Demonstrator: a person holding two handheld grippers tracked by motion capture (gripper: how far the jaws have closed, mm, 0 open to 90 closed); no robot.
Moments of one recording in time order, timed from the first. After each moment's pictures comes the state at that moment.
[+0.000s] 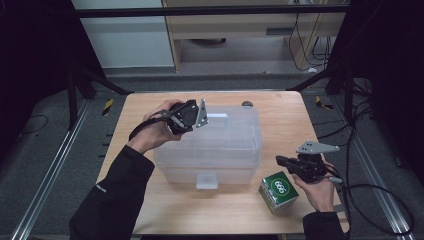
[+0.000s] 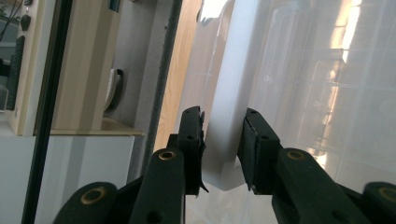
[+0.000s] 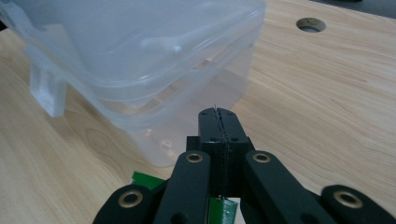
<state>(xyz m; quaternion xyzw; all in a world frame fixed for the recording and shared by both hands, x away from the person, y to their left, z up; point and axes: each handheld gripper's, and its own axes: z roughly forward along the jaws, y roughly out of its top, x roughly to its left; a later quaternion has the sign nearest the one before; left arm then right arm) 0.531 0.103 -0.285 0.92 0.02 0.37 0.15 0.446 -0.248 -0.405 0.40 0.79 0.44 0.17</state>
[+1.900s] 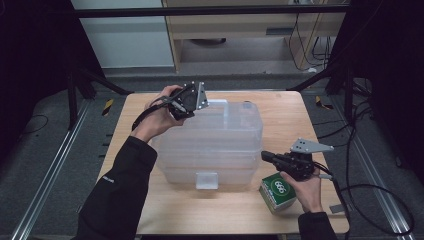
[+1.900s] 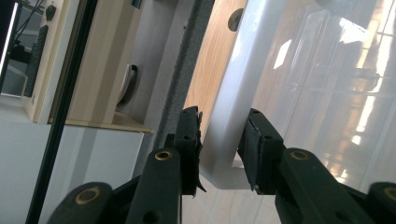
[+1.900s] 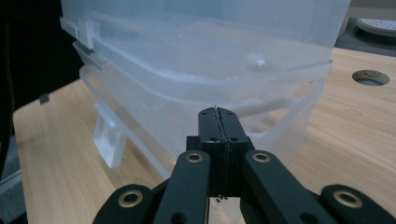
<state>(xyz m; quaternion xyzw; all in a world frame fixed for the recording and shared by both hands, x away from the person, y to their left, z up) 0.560 0.102 -0.272 0.90 0.06 0.39 0.17 0.453 -0.225 -0.404 0.35 0.74 0.55 0.14</state>
